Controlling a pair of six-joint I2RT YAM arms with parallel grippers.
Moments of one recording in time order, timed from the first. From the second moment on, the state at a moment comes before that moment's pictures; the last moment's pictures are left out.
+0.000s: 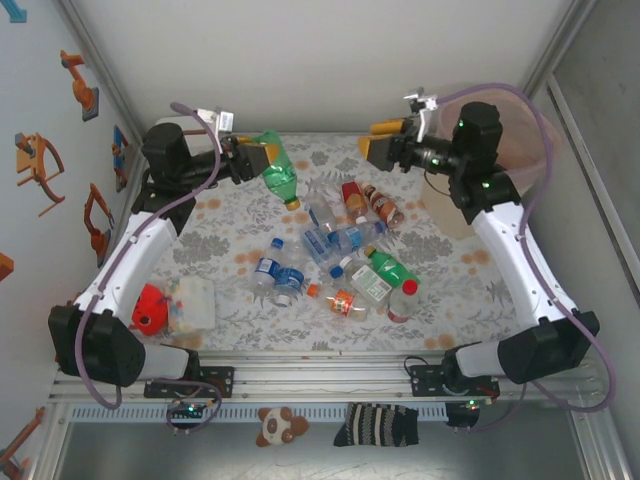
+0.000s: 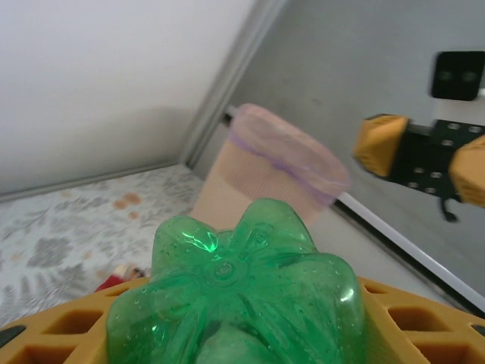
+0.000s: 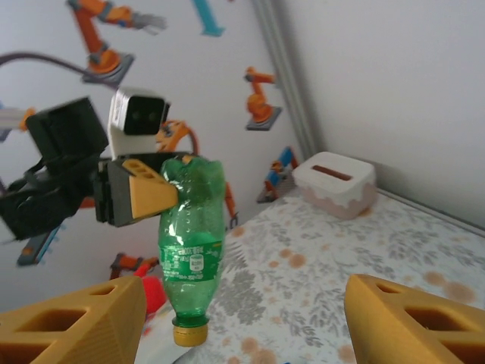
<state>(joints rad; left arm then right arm) -0.28 1.35 1.24 0.03 0.89 -0.41 0.29 1.36 1.46 -0.18 -0.91 0.27</state>
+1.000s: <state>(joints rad) -0.40 1.29 1.26 0.02 1.04 -0.31 0.62 1.57 1.60 -0.33 -1.04 0.03</state>
